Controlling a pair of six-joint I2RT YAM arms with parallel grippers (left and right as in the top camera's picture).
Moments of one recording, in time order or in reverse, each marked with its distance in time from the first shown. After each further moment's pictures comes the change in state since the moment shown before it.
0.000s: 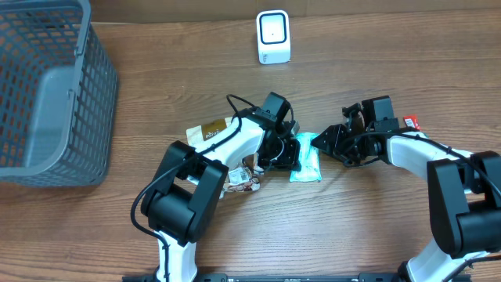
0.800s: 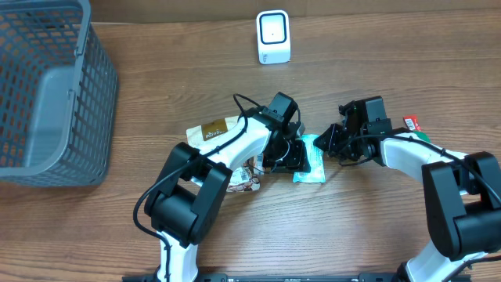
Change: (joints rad) left arm -0.040 0.002 0.032 -0.032 0.000 -0.039; right arm 0.048 -0.005 -0.002 0.050 0.138 0.000
